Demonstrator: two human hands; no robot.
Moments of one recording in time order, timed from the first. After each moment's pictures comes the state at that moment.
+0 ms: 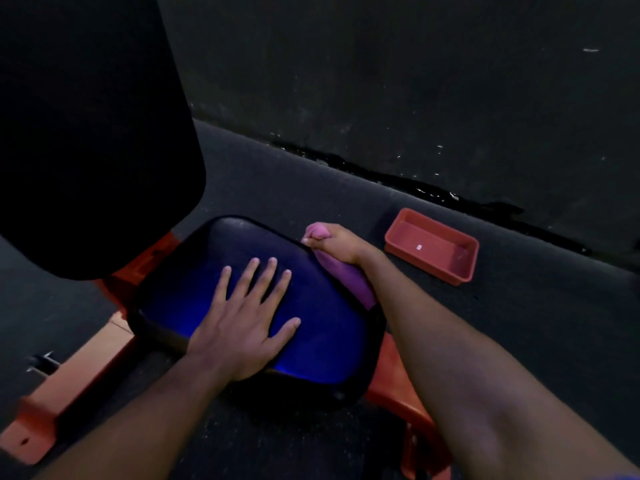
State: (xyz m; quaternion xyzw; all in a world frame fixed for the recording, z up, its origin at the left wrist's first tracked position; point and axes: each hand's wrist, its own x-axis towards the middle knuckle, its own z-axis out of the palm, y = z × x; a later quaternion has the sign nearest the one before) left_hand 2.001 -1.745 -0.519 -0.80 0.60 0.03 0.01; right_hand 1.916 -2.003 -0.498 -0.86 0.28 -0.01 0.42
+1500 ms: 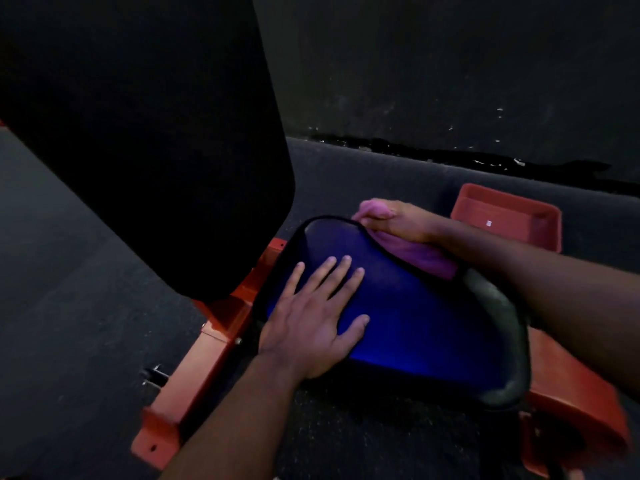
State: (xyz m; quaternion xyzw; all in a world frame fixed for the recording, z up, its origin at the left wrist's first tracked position) left_hand 2.088 -1.709 -0.517 -0.74 0.67 0.03 -0.03; right_hand 1.995 -1.987 -0.495 -0.94 0.20 -0.02 0.28
